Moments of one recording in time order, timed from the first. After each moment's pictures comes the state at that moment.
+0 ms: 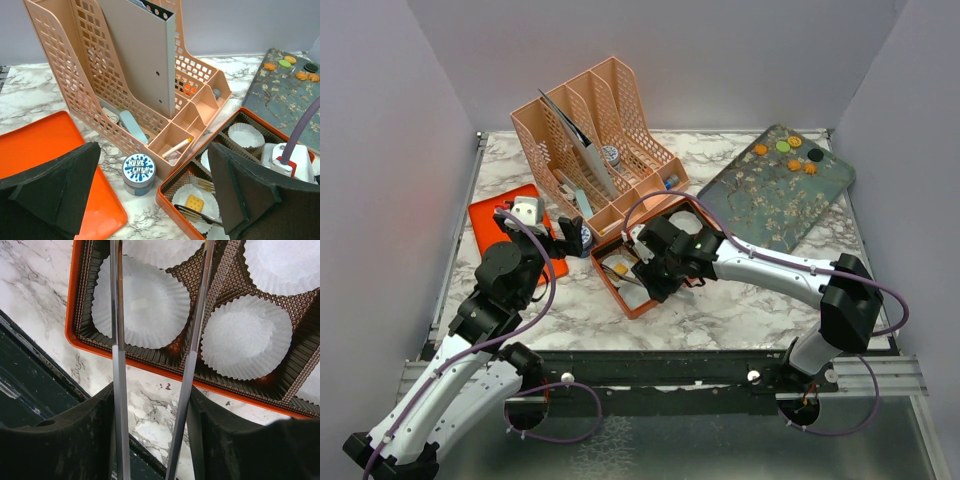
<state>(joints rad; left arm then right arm) -0.58 0.57 0.71 -0.17 -0.36 -0.12 1.00 1.61 1.22 -0.69 -0.02 0.11</state>
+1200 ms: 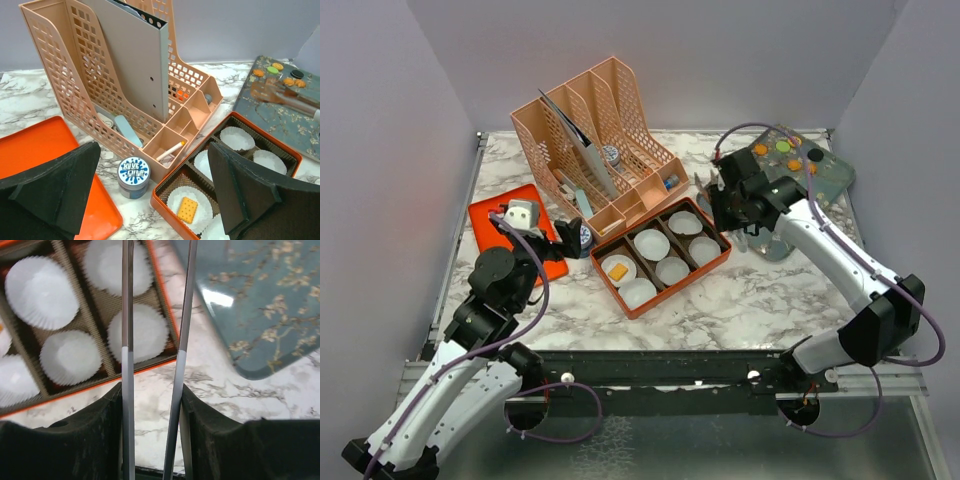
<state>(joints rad) -0.57 0.53 0.70 -0.17 -0.32 -0.13 0.60 1.46 1.39 -0.91 0.21 0.18</state>
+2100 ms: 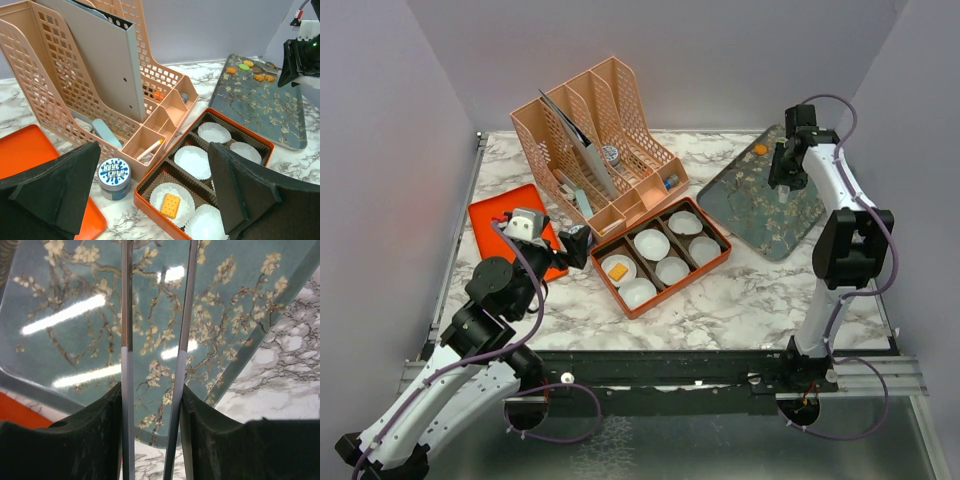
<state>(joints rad) -0.68 0.48 0.69 -0.17 -0.32 -0.13 0.01 1.95 1.78 -0.89 0.19 0.17</state>
